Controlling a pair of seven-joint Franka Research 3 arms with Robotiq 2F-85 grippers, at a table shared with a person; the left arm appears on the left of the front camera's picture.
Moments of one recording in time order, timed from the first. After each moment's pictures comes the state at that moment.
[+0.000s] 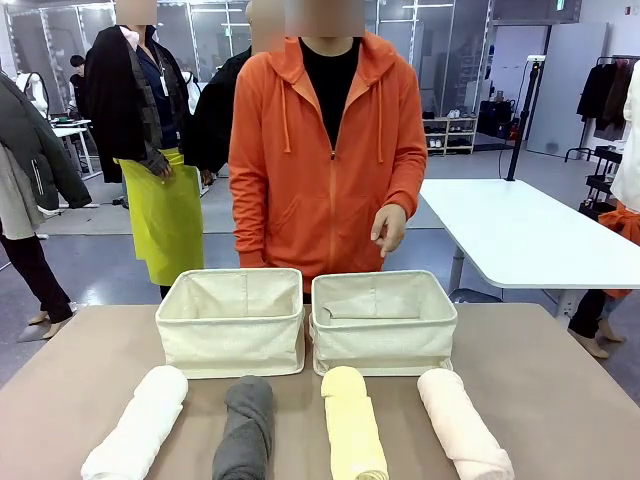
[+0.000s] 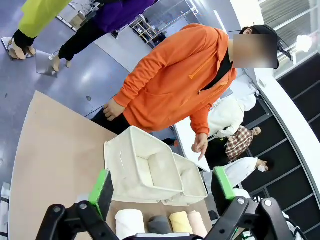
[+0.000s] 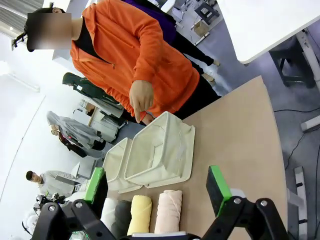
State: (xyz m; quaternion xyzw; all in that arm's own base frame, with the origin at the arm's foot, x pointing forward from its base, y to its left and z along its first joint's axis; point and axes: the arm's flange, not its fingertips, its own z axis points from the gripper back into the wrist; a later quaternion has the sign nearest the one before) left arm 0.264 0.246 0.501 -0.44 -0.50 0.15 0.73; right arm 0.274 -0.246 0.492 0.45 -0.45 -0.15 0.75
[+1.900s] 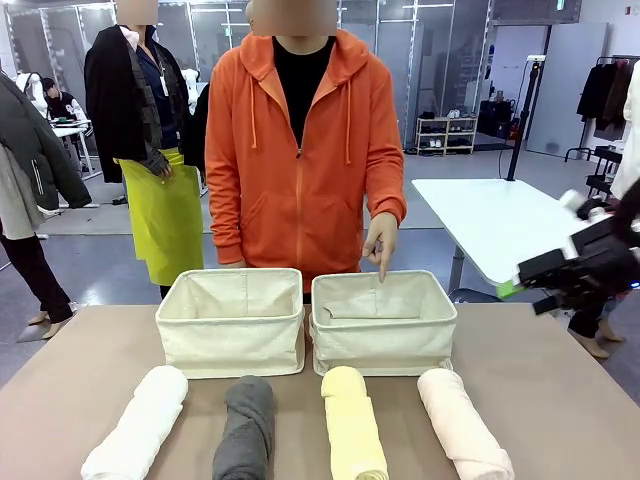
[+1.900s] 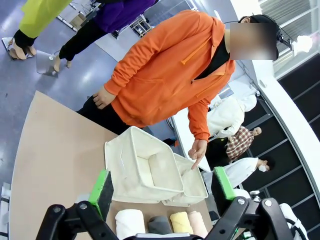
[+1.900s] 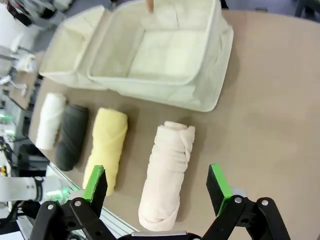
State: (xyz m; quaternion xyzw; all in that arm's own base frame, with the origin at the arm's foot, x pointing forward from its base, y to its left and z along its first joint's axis) left arm 0.264 0.246 0.502 -0.44 -0.50 0.15 0.73; right arm 0.375 0.015 0.470 0.30 -0.23 0.08 0.92
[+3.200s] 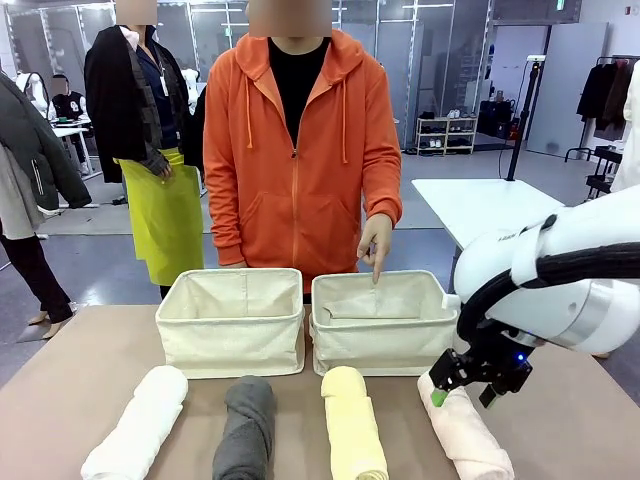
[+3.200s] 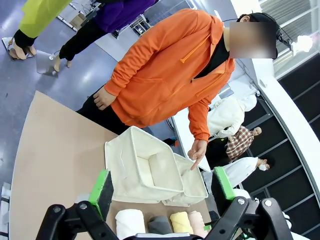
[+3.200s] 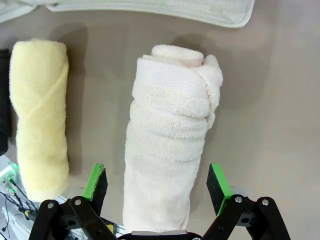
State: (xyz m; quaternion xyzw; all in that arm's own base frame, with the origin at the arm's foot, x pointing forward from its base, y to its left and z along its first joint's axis) left arm 0.264 0.246 0.502 -0.44 -0.50 0.15 0.73; right arm 0.375 0.134 0.354 0.14 -0.06 0.10 0.98
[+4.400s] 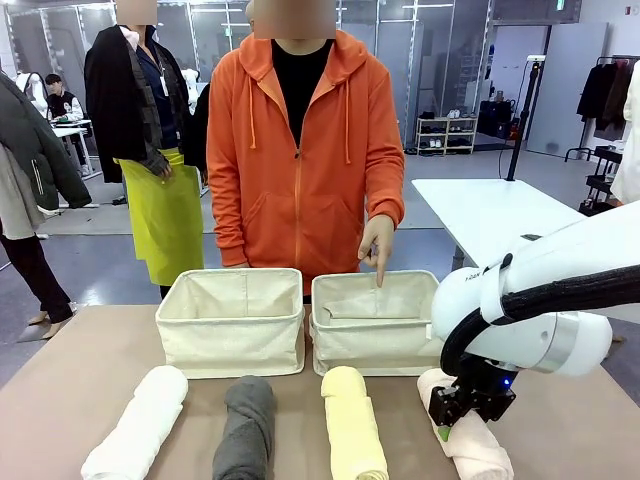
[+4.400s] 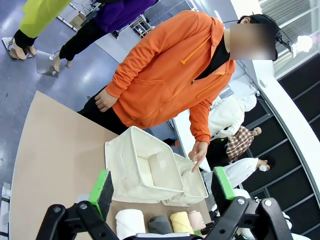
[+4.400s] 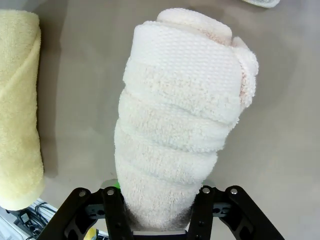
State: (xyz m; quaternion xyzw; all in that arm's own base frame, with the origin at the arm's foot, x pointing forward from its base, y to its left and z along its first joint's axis) left arm 0.264 0.246 0.502 -0.44 -0.50 0.15 0.73; right arm 0.371 0.151 0.318 0.10 -0.03 0.13 0.99
